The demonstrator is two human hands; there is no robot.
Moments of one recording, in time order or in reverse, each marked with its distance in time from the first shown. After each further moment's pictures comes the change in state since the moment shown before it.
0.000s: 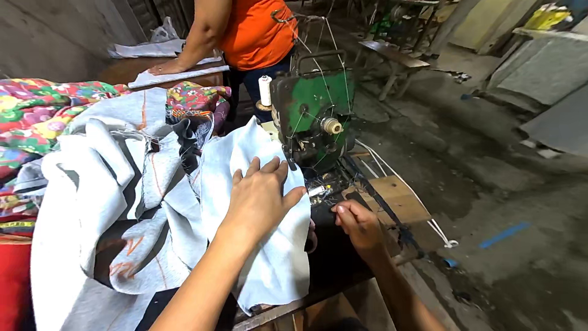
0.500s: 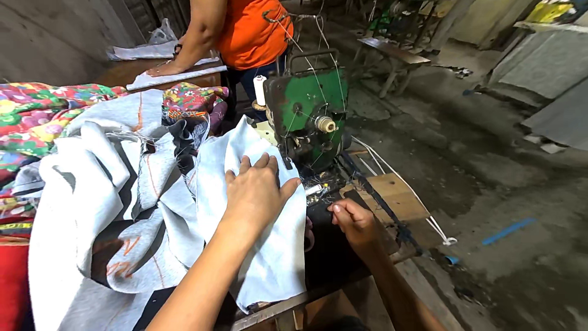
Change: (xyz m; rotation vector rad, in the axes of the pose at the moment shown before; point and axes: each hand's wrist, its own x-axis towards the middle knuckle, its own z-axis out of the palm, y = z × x) left_hand 0.006 0.014 -0.008 0.042 -0.045 -0.164; right_hand -0.001 0.002 0.000 0.040 -0.019 -0.035
